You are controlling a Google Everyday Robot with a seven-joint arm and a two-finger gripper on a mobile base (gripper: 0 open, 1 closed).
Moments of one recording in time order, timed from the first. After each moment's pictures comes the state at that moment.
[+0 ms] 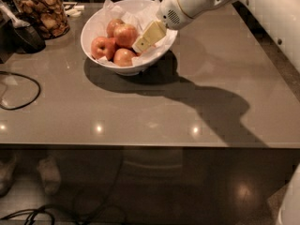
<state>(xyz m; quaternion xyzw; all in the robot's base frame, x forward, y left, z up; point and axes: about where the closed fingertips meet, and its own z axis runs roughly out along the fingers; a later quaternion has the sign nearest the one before) 0.688 -0.007 0.953 -0.51 0.76 0.16 0.38</state>
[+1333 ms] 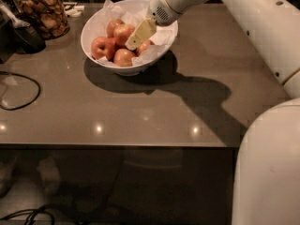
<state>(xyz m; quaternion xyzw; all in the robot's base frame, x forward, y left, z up) 0.716 0.018 0.940 -0.53 0.76 0.16 0.35</state>
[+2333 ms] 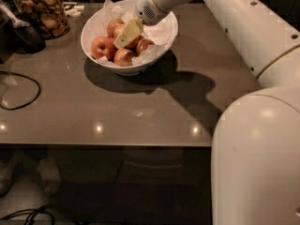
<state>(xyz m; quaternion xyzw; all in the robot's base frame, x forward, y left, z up) 0.727 0.056 0.936 -0.54 0.74 0.19 0.34</state>
